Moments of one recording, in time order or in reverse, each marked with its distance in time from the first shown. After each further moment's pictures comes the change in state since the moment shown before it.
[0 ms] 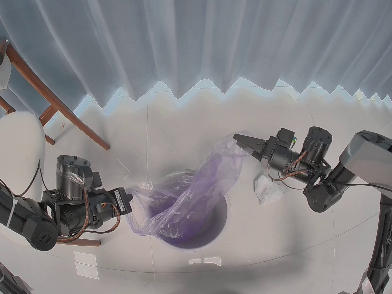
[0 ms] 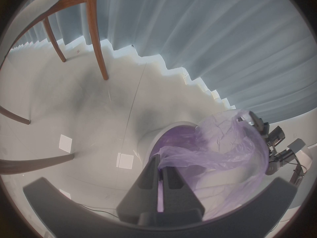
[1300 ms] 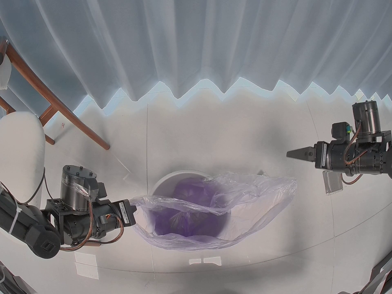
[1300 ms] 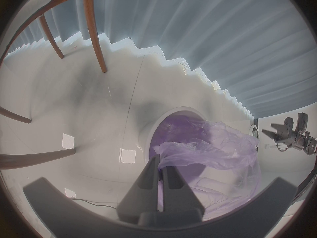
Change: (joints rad) left arm -0.041 0.010 0.047 -0.001 0.006 0.010; right arm -0.082 -0.654 0.029 1.317 -0.445 -0.609
